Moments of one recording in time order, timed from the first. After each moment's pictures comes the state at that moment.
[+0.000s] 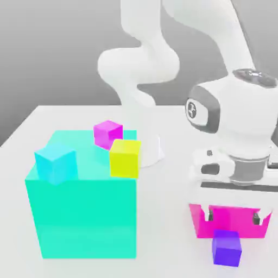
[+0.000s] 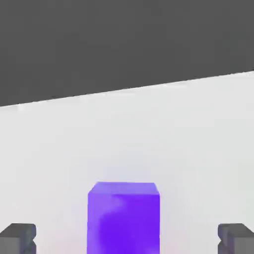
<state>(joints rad) 0.20 0.28 0.20 -2.46 -0.14 2.74 1.46</state>
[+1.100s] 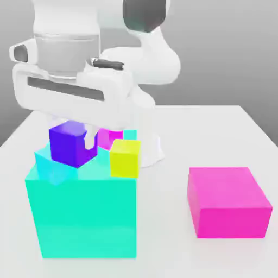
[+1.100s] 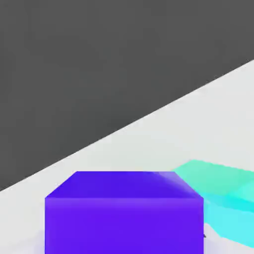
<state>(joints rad) -0.23 -0.28 -0.10 -2.26 -0.06 2.04 1.04</state>
